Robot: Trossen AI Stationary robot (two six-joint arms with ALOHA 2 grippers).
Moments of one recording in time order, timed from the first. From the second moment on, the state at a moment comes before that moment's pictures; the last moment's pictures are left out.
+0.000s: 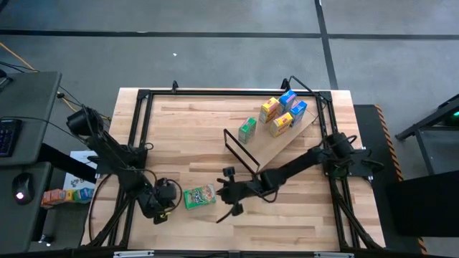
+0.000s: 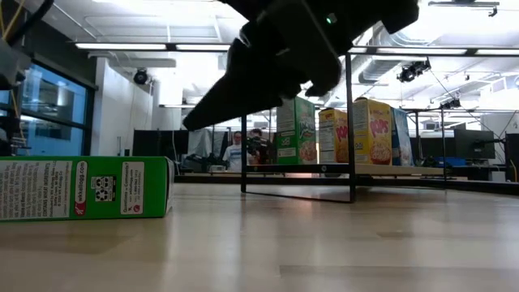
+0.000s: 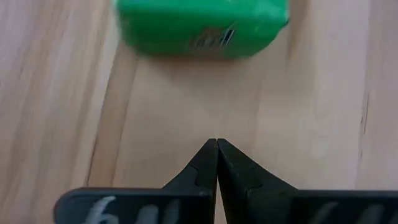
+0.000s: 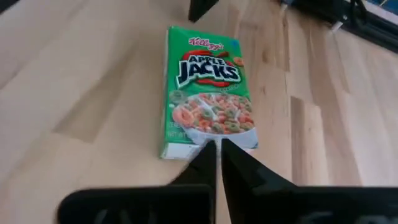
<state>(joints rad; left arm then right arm) -0.90 1.38 0.49 -0.19 -0.25 -1.08 0.37 2.03 1.28 0.10 0.27 -0.14</state>
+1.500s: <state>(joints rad) -0.68 1.30 0.64 -0.12 -0.46 -0.30 0.31 2.14 1.28 0.23 0.18 -0.03</state>
